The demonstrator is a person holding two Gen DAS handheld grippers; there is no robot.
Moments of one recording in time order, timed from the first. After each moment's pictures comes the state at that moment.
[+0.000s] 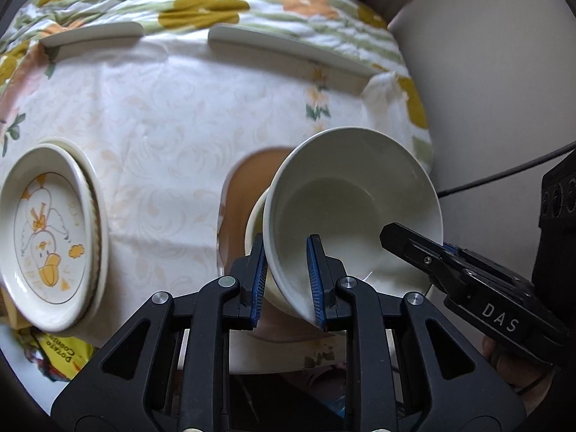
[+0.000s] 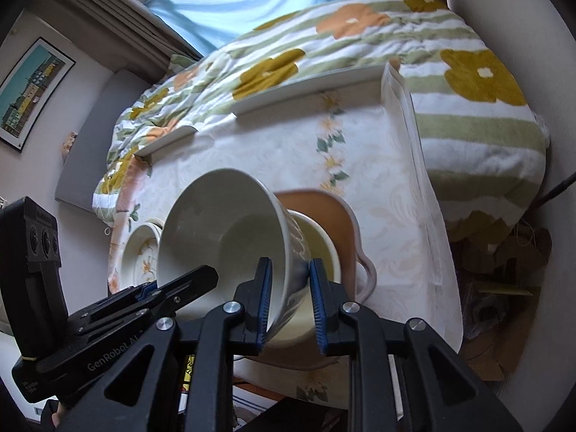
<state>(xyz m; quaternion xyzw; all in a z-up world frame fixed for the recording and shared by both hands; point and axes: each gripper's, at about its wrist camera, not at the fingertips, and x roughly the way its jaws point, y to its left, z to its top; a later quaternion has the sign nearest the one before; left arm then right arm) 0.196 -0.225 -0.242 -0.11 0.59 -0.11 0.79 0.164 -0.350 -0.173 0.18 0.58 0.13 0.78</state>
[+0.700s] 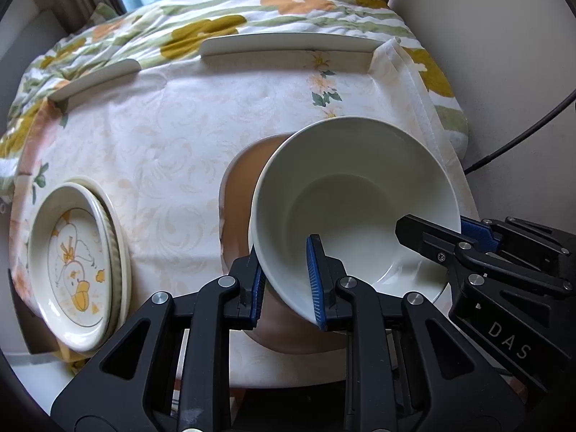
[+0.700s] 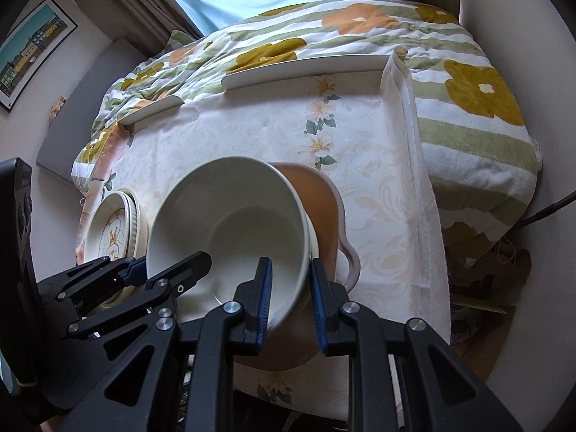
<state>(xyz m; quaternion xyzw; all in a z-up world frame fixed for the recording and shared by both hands) 0.197 -0.259 -0.253 0.03 0.57 -0.08 0.82 0.155 -0.341 -0.188 0.10 0.58 0.12 0.80</state>
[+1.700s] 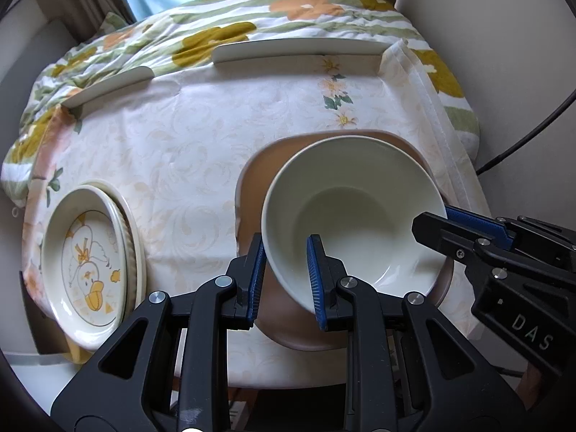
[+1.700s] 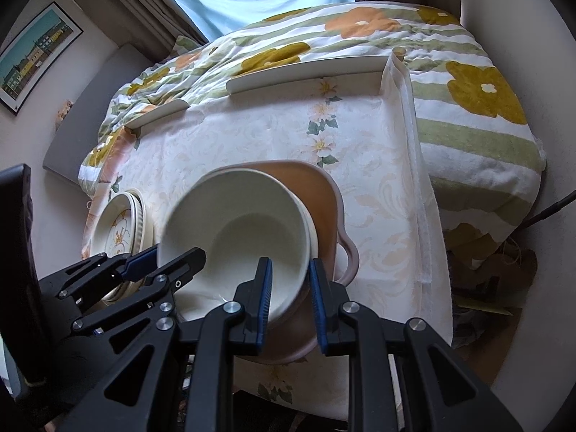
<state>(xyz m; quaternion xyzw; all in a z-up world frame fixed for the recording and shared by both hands) 0.194 -0.257 -0.254 0.04 0.55 -0.06 0.83 0.151 -0.347 -0.184 0.12 0.57 0.14 0.80</state>
